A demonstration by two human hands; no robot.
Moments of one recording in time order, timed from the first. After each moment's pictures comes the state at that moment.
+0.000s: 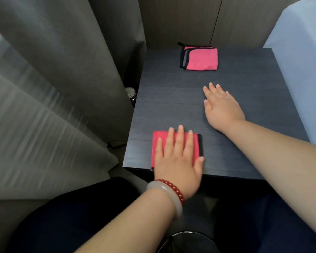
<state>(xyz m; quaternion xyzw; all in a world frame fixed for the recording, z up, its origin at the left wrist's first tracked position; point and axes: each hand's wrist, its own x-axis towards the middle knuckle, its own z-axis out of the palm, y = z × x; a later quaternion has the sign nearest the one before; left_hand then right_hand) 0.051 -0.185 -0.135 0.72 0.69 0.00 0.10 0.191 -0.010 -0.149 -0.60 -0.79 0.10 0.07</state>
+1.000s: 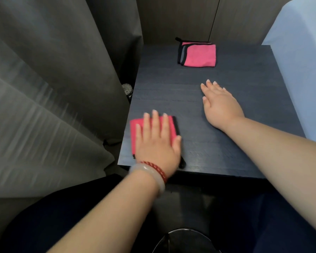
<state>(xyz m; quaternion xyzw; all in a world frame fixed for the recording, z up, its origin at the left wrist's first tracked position) 0.026 -0.156 -0.137 0.65 0.76 0.02 0.07 0.196 -0.006 -0.150 -0.58 -0.80 0.12 0.08</state>
